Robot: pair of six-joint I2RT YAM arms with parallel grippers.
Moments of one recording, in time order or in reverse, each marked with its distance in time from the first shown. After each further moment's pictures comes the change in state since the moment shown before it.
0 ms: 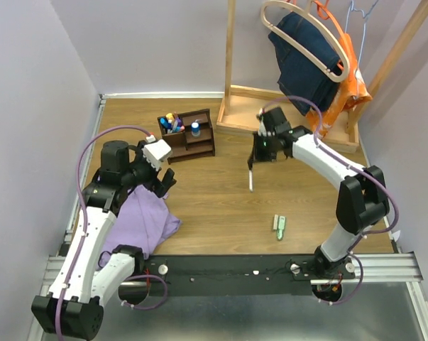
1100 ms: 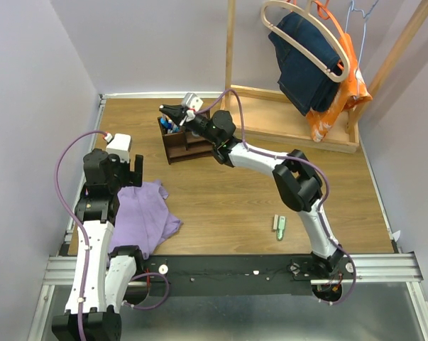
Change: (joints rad) left arm 0.239 -0.120 -0.122 0.126 -0.473 -0.228; right arm 0.334 0.529 0.461 1.569 -0.192 -0.582
